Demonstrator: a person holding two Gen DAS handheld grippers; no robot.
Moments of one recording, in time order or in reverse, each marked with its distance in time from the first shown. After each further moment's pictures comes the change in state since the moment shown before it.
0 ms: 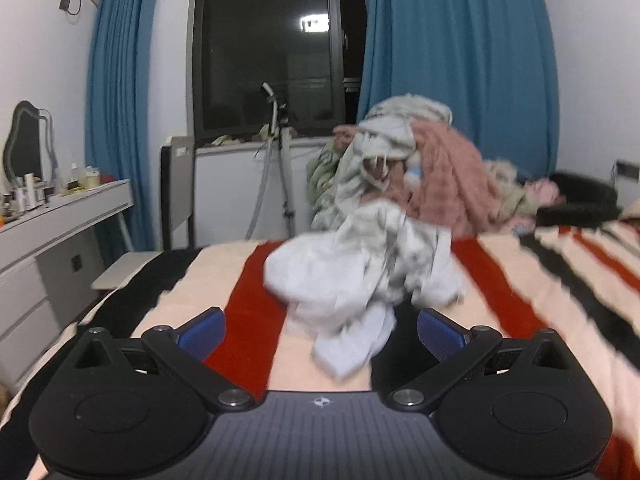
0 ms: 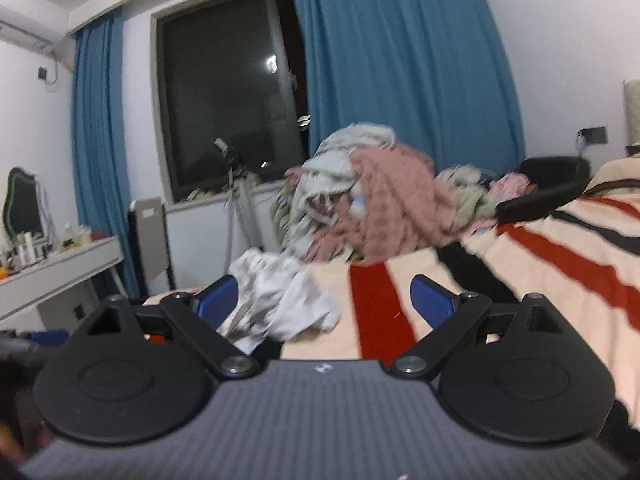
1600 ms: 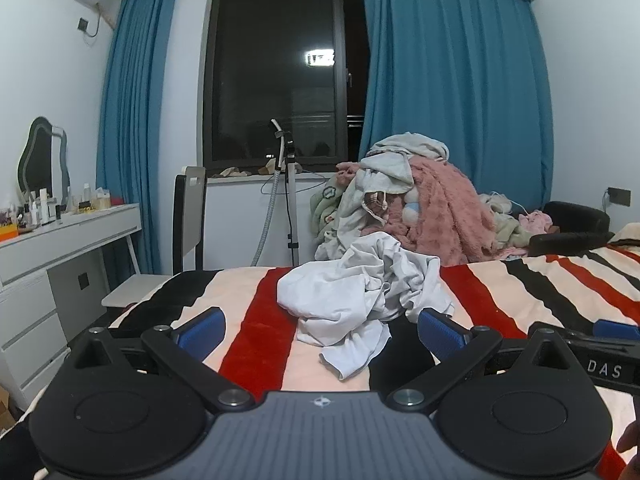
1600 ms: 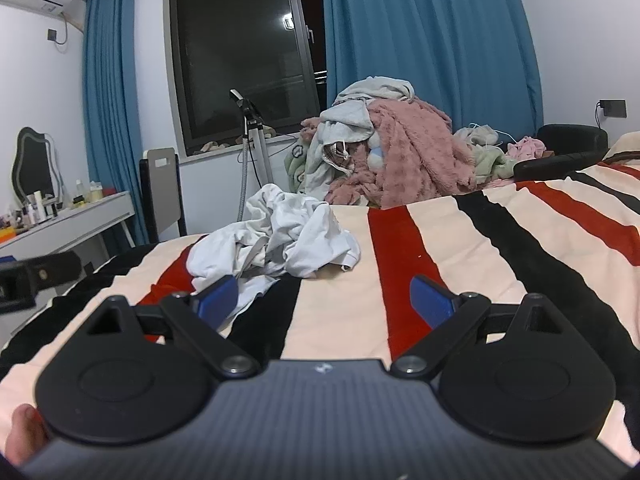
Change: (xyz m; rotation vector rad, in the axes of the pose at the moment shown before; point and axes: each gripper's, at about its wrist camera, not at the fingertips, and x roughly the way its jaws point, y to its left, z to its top) left arm -0.102 0.011 -0.028 0.007 -0.117 0.050; right arm 0.019 0.022 -0.045 -0.045 0.150 0.056
